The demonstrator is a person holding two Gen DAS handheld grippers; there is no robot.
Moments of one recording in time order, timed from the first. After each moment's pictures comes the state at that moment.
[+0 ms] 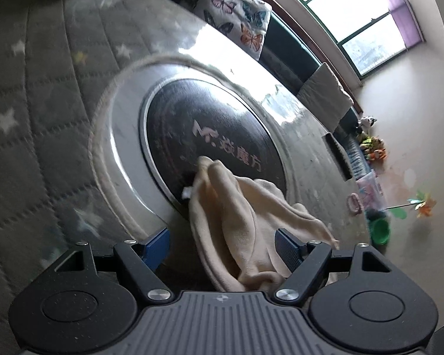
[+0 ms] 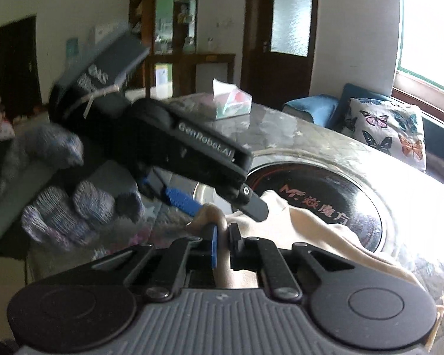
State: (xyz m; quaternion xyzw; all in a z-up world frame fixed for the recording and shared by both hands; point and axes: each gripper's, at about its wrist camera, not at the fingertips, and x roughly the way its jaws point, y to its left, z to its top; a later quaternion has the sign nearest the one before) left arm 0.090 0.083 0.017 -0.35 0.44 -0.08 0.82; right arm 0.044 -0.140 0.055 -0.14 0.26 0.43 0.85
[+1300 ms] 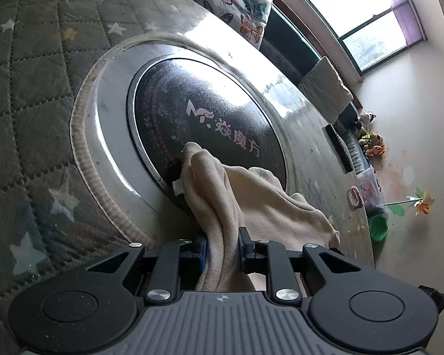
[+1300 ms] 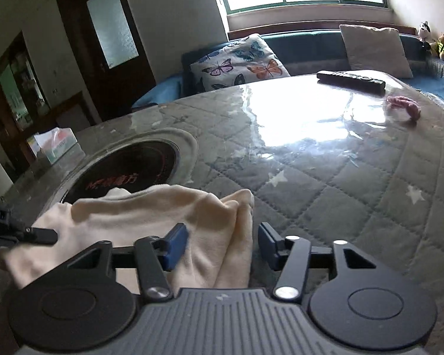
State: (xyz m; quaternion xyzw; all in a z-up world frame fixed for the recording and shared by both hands) left arm 0.095 0.068 0.006 -0.35 0.44 -0.08 0.82; right arm 0.126 -0.321 0.004 0.08 0.35 0.18 0.92
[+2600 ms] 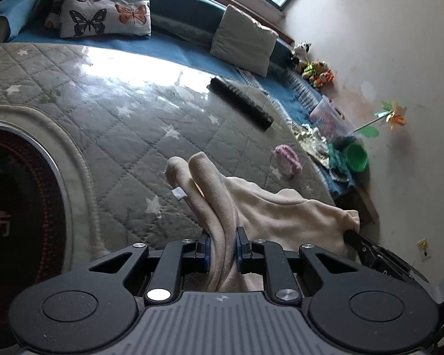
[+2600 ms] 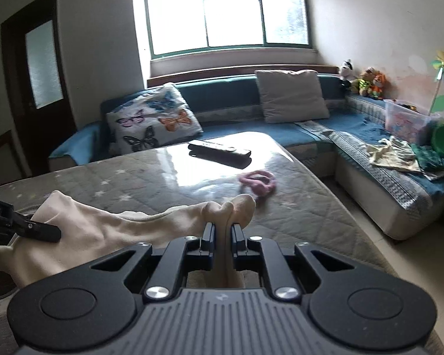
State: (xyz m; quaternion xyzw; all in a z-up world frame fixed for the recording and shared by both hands) left arm 0.225 -0.158 0.056 -0.18 0.45 -0.22 0.85; right arm 0.155 -0.466 0.058 0.05 0.28 0.01 0.96
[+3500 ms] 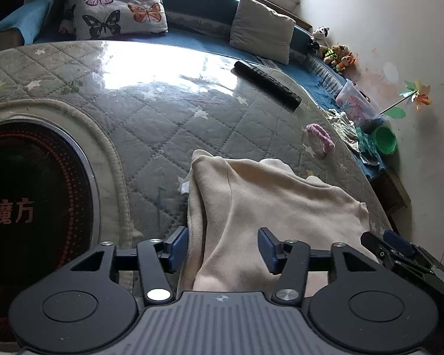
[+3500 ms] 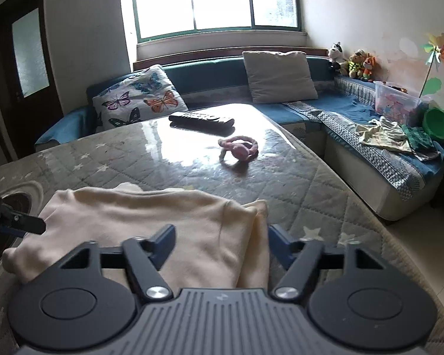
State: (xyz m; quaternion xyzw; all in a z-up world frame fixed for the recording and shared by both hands) left arm 0.214 -0.159 0.041 -0.13 0.46 -0.18 0.86; right arm 0.150 -0.468 0.018 0.05 0.31 -0.01 0.95
